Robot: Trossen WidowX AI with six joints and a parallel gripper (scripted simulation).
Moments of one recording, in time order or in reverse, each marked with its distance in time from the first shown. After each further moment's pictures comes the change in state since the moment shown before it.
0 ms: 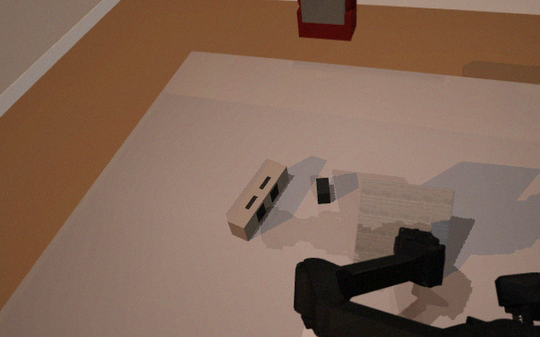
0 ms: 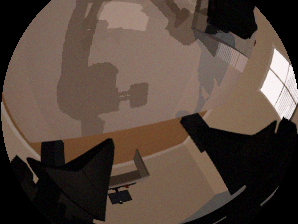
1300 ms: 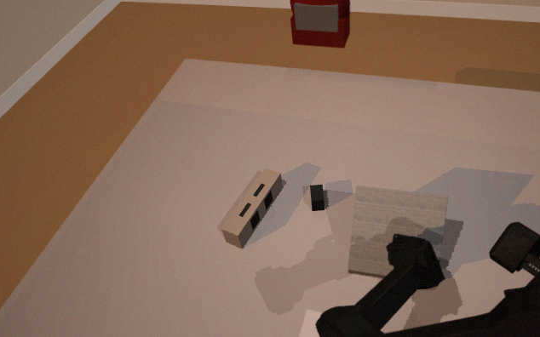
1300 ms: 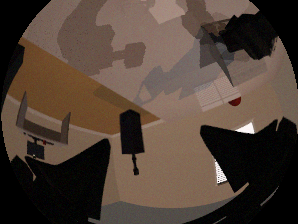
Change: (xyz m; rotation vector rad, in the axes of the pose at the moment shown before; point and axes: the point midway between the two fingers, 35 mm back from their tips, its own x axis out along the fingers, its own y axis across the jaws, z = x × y) arm 0.010 -0.103 -0.062 -0.745 0.137 -0.282
